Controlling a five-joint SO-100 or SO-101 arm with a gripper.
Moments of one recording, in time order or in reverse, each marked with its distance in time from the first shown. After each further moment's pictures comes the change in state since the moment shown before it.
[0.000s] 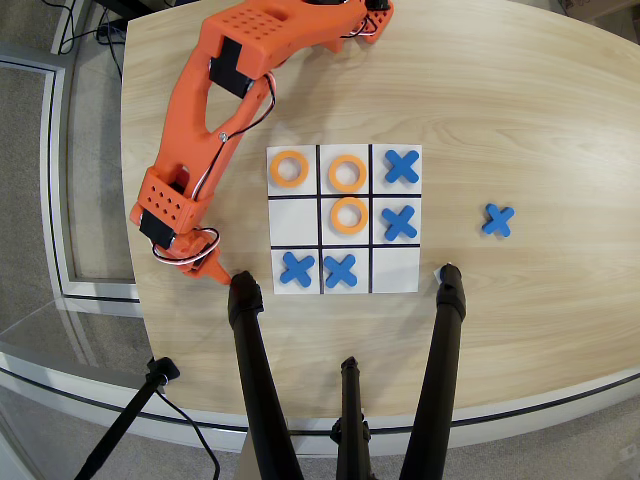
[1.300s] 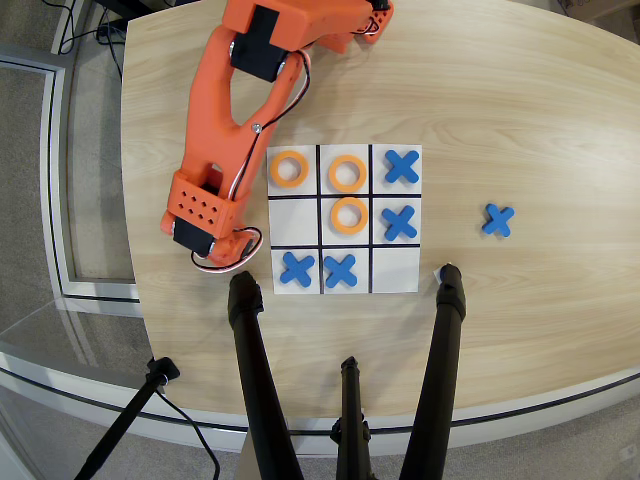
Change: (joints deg) arm -8.4 12.7 17.0 7.0 8.9
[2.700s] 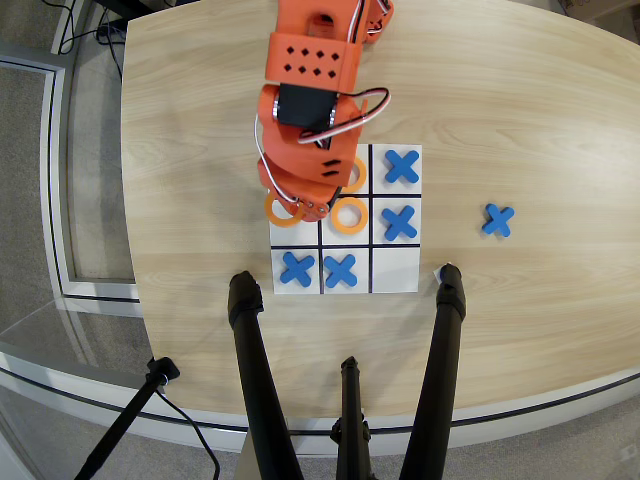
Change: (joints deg) arm -16.3 54.1 60.5 -24.2 -2.0
